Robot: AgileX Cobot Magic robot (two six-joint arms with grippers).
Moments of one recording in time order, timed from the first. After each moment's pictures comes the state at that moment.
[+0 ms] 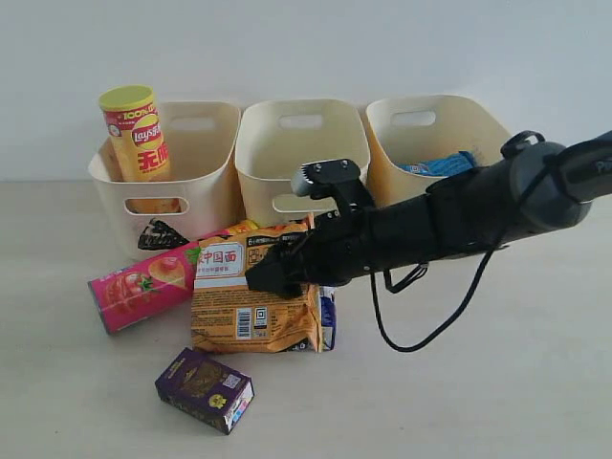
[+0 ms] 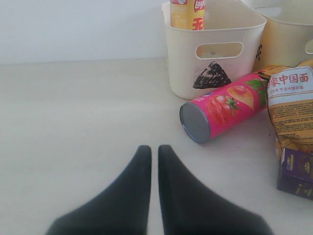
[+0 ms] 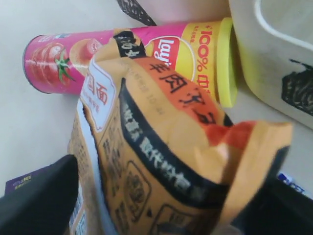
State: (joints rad) left arm -0.02 0.00 0.00 0.02 0.33 0.00; right arm 0.48 2.05 -1.17 1.74 0.55 -1.74
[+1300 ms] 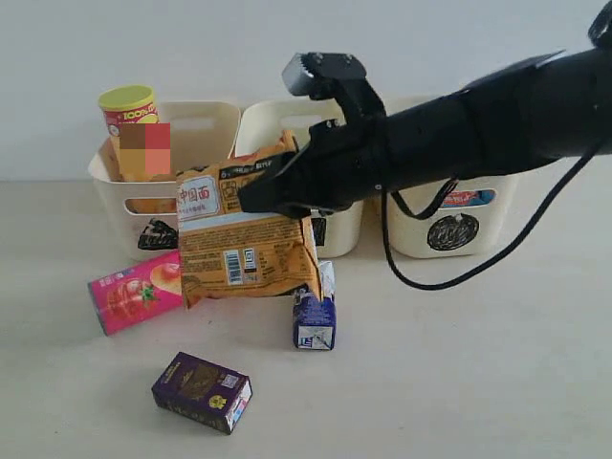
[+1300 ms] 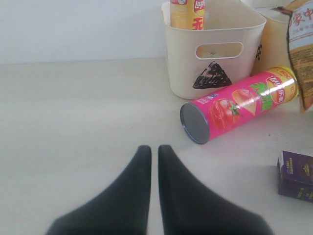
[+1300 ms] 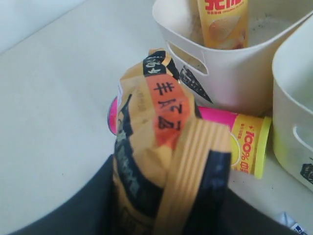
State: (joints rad) left arm -0.02 0.00 0.00 0.02 0.33 0.00; right arm 0.50 1.77 -1.21 1.44 0.60 -1.42
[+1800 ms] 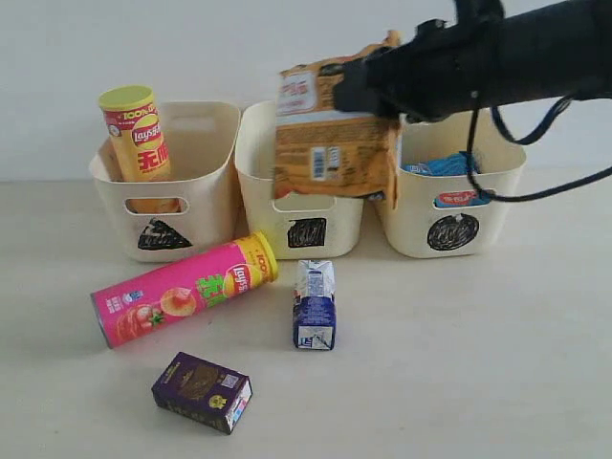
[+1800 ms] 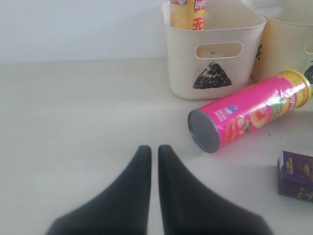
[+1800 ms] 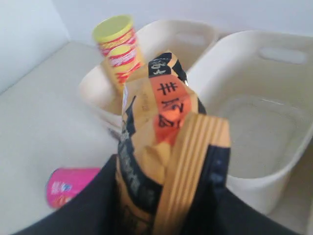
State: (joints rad) left arm -0.02 0.00 0.00 0.02 0.33 0.00; right arm 0.32 1.60 -1.21 1.35 0.49 -1.19
